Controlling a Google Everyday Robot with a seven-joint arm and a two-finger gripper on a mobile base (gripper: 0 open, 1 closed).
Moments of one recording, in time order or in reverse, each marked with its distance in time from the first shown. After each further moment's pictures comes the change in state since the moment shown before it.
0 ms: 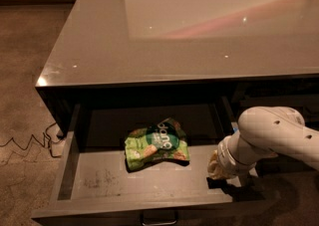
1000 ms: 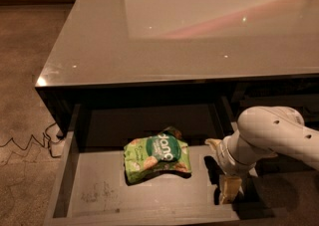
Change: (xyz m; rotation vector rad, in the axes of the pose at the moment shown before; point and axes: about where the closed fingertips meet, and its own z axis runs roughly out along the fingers) arm 0.000 0.000 0.000 0.000 0.000 0.000
